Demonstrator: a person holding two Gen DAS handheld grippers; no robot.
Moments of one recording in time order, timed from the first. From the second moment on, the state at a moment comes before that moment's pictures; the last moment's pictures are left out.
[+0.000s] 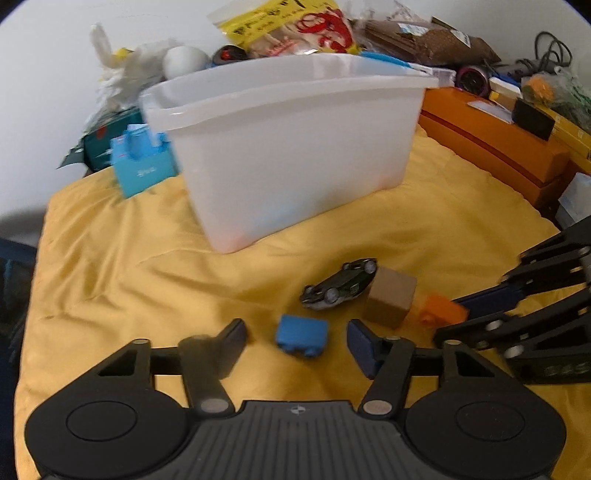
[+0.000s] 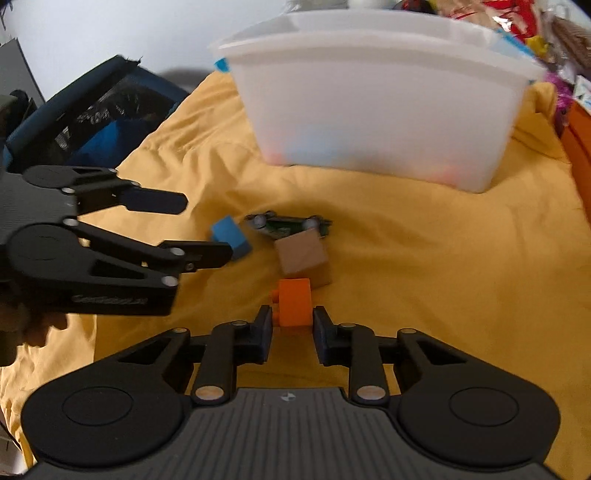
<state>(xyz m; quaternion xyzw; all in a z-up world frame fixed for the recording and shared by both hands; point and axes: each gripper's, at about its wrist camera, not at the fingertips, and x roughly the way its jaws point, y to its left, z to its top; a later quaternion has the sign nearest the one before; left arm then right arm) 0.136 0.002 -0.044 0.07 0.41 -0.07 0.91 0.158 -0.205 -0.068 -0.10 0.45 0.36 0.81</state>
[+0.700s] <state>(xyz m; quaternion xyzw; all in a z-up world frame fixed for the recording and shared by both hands) 0.106 0.014 -0.002 0.02 0.41 -0.07 0.91 0.165 -0.271 -0.036 -0.03 0.43 0.32 0.85</state>
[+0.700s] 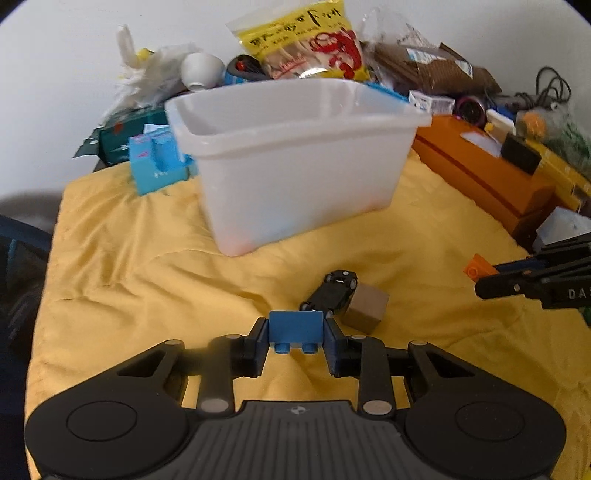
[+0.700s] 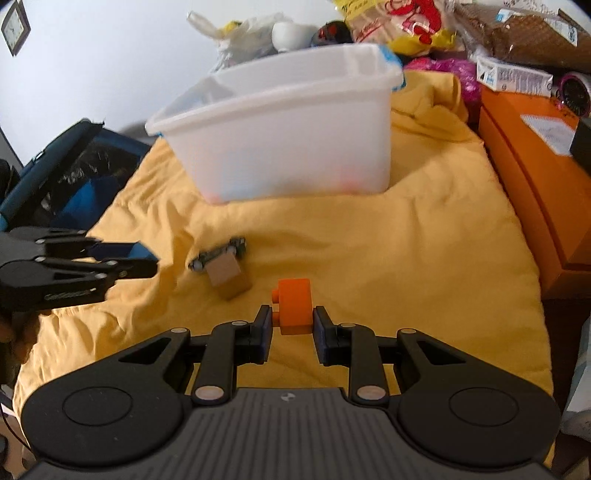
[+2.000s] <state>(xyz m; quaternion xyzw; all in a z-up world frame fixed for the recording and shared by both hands) 0.214 0.058 0.207 -0.01 0.29 -0.03 0.96 0.265 -0.240 0.158 -0.04 0.30 0.35 0.89</state>
